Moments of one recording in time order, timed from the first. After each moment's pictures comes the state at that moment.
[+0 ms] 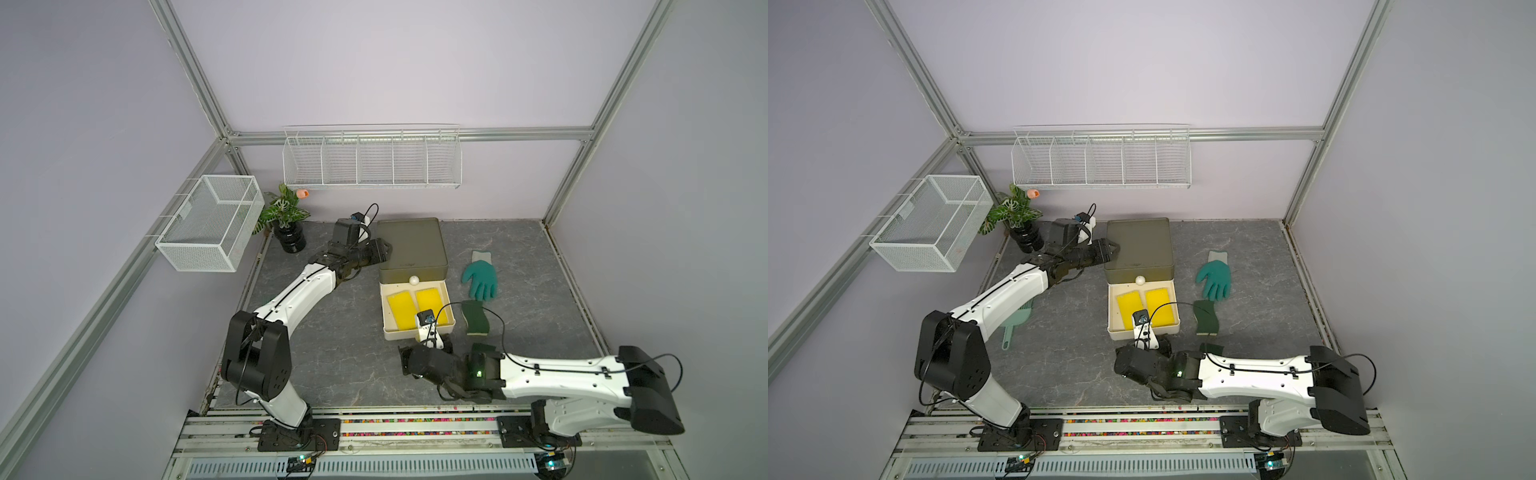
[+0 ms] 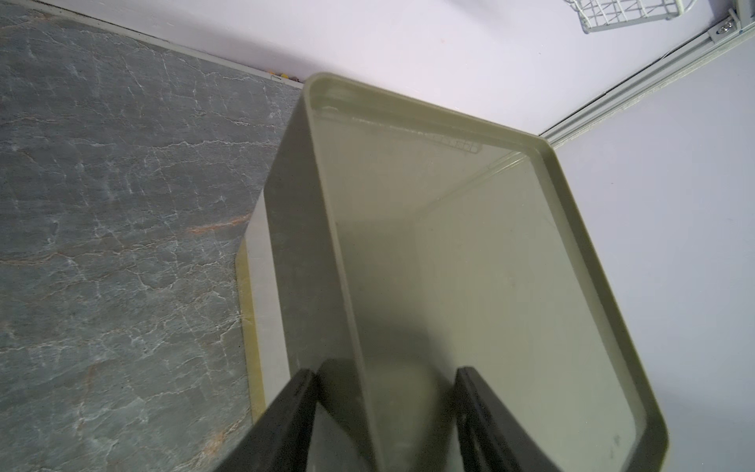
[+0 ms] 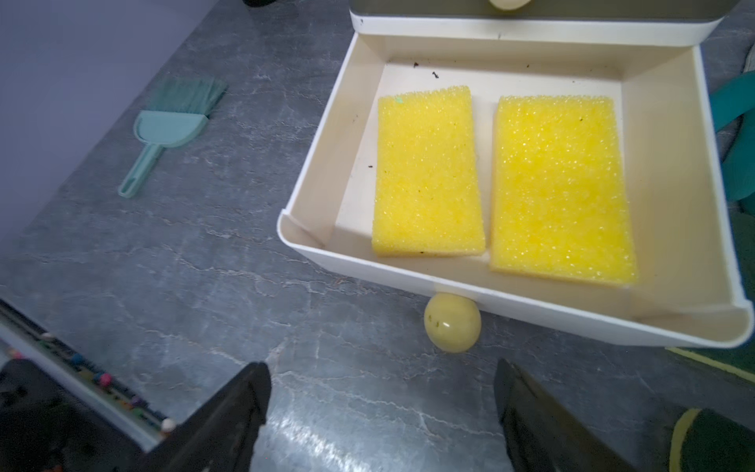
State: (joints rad) left arm -0.42 1.65 1.29 -0.23 0.30 -0.51; right arm 1.37 1.31 0.91 -0.44 0.61 0.82
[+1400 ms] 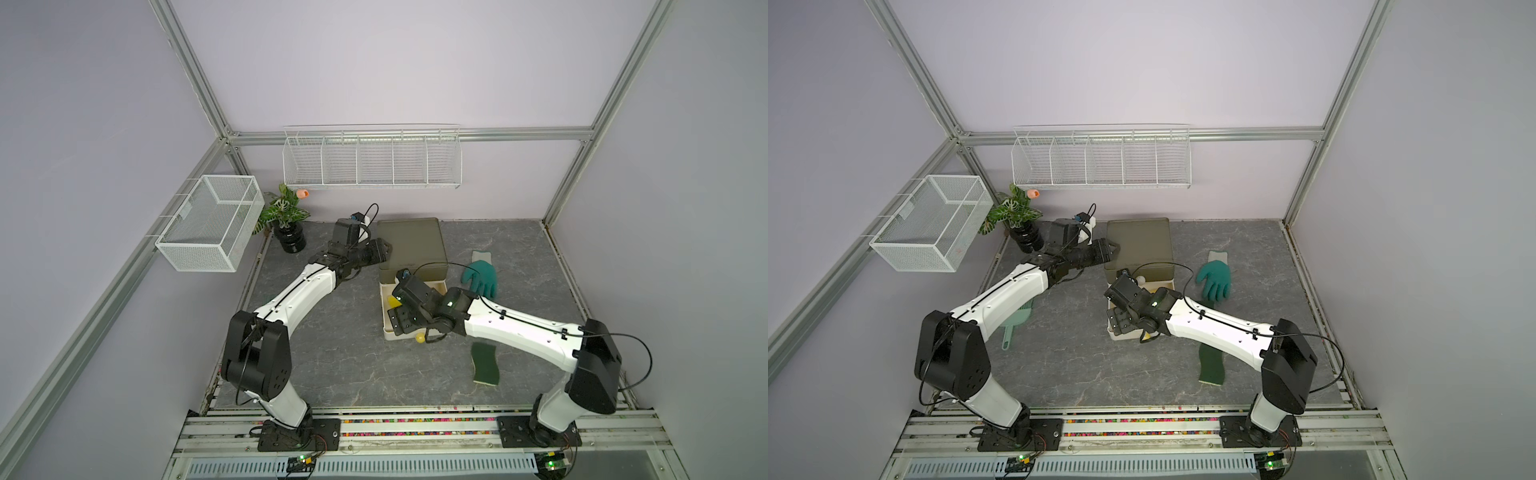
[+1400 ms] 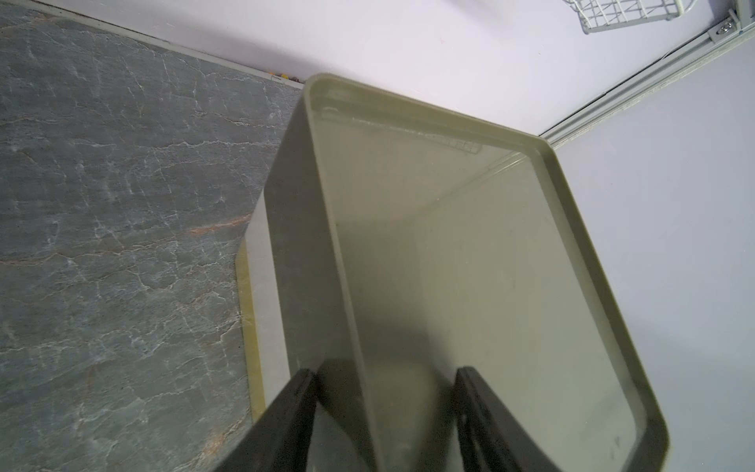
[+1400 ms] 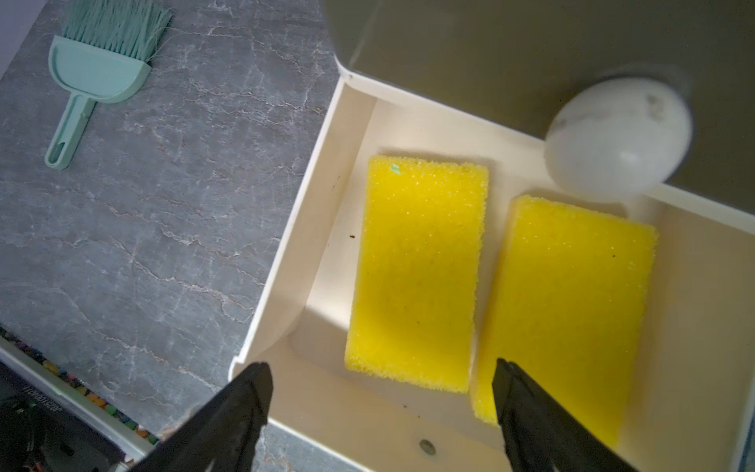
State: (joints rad) left arm -0.42 1.65 1.29 -0.23 0.30 -0.51; right arm 1.03 1.66 1.37 -0.72 0.24 0.52
